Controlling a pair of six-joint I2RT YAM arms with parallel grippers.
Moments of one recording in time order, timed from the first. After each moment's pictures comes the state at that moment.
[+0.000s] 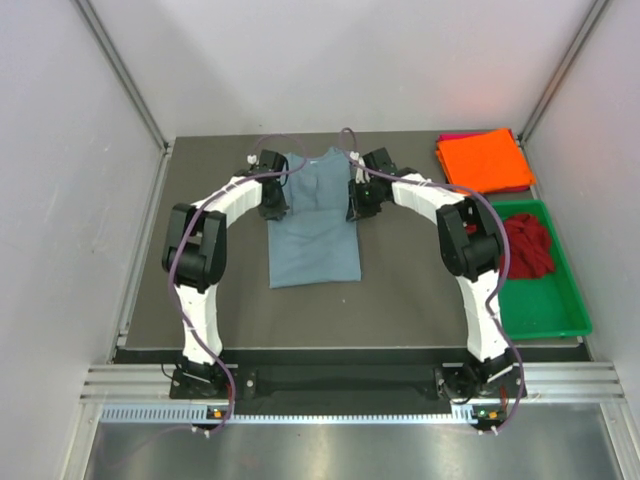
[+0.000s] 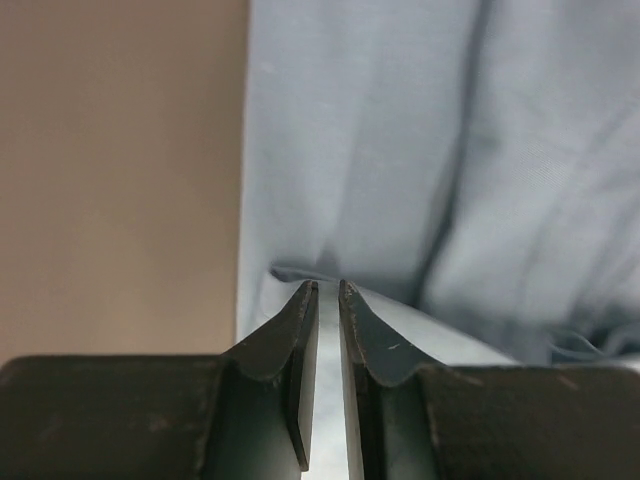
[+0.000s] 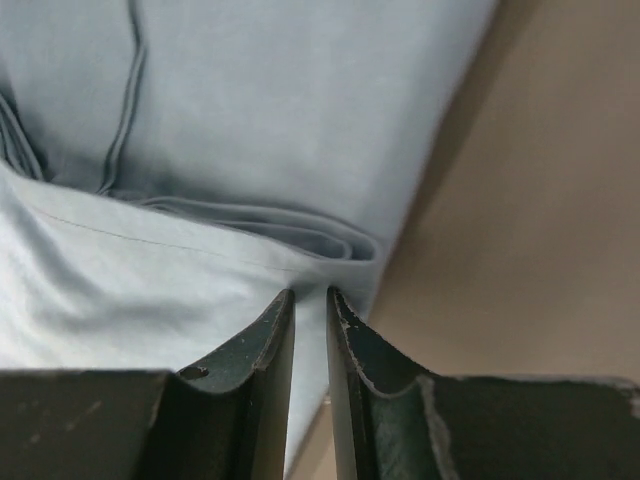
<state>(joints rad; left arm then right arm) -0.29 2.05 1.54 -0.56 -0.14 -0.53 0.46 2.22 1.70 -0.45 -0.31 0.26</state>
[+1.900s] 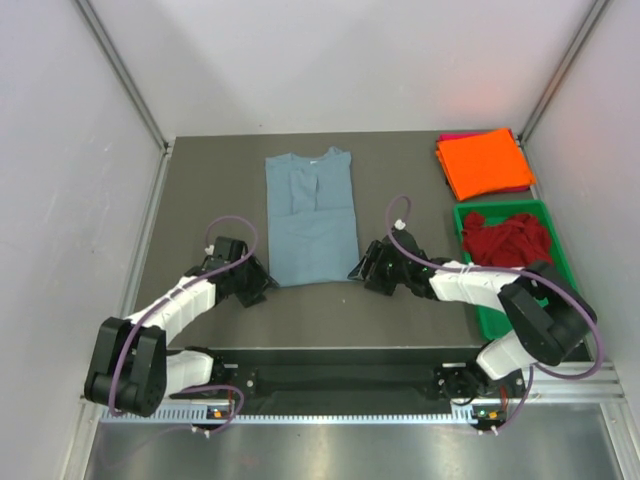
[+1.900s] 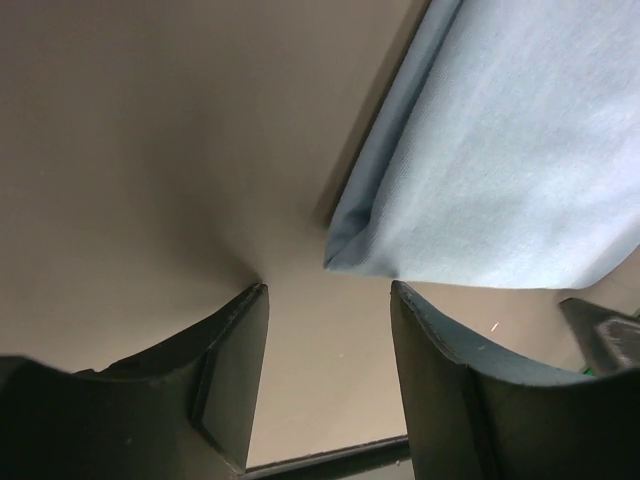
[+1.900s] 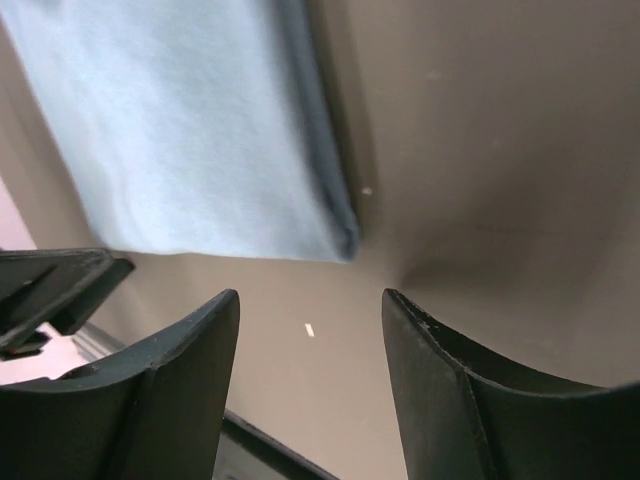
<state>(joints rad) -0.24 1.20 0.51 -0.33 0.17 -0.92 0.68 1.49 0.63 0.07 -0.10 1.07</state>
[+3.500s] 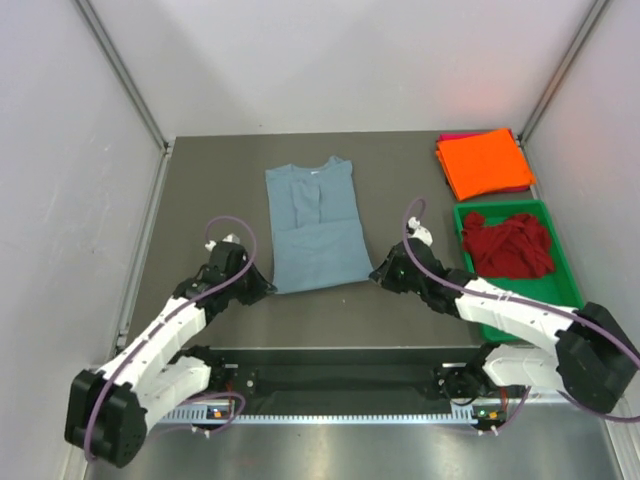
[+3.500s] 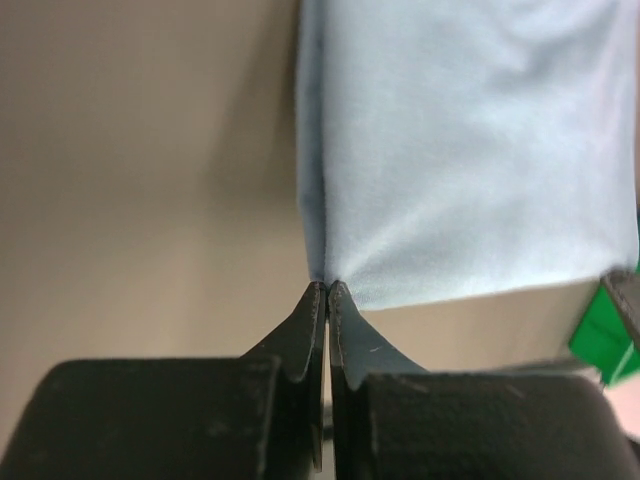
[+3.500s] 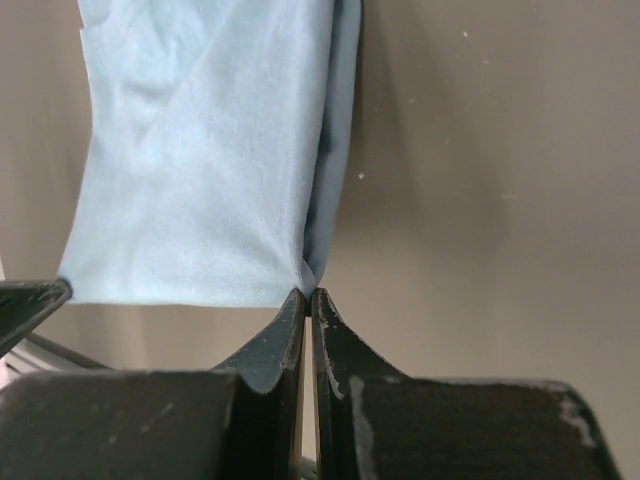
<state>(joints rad) -0.35 0.95 0.51 -0.44 0.12 -0.91 0.76 1.19 0.57 -0.08 0.15 0.96</state>
